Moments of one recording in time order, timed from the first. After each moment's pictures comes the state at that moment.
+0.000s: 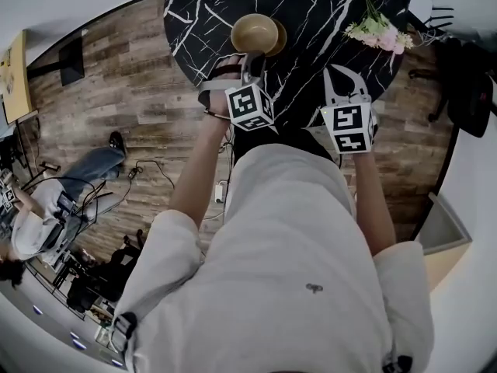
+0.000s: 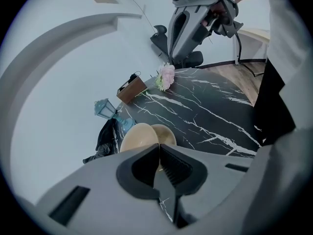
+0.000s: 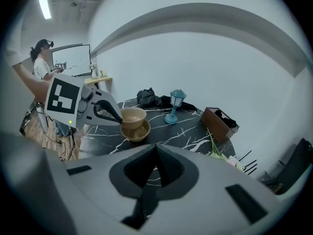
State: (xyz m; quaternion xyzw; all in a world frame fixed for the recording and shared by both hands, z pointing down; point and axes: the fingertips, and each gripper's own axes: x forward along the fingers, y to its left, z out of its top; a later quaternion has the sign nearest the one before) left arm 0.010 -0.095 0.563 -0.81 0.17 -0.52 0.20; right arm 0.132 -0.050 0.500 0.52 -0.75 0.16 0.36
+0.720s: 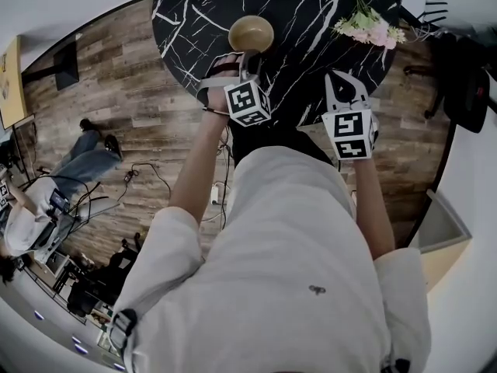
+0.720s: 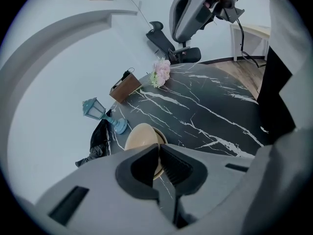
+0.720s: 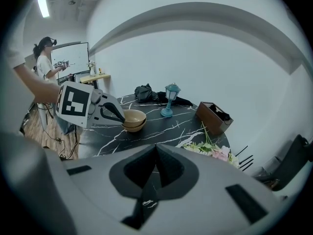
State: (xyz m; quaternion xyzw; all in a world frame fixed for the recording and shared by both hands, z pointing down) left arm 0.030 -0.089 0.594 -0.81 0.16 -0.53 0.20; right arm 0.162 -0.024 0.507 0.53 -0.74 0.17 0.37
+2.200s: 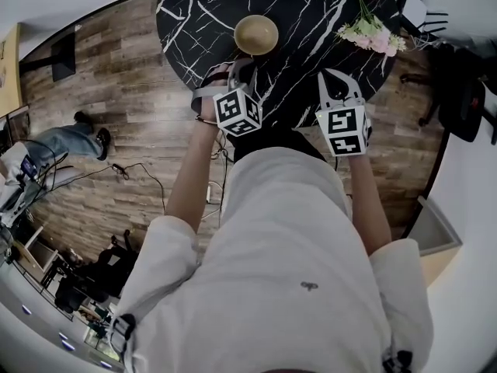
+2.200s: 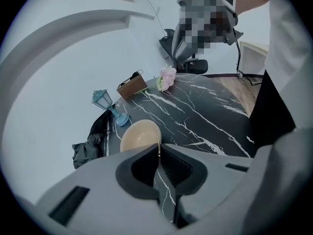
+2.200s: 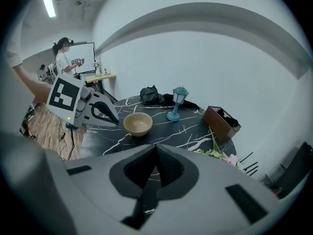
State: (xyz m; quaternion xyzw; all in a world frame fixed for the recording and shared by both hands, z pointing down) left arm 0.004 -0.071 0.582 -0.84 0.19 -0.49 0.14; right arm 0.140 -0.038 0.509 0.51 -0.76 0.16 0.37
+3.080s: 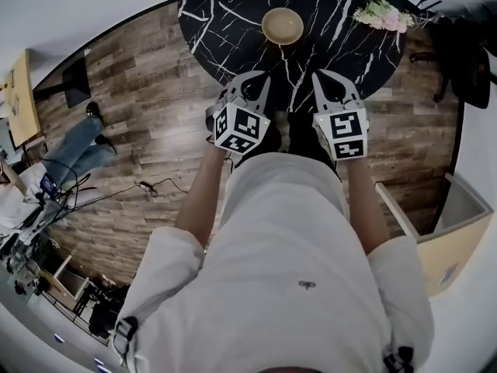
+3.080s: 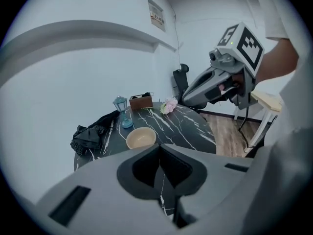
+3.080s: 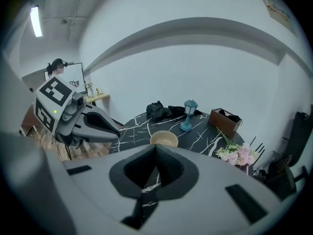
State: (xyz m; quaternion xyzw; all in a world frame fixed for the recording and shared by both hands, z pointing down) left arm -0.071 -0.027 0.505 -0.92 0.19 -0.34 0.00; right arm 0.023 -0.008 0.468 0.57 -0.75 0.19 0.27
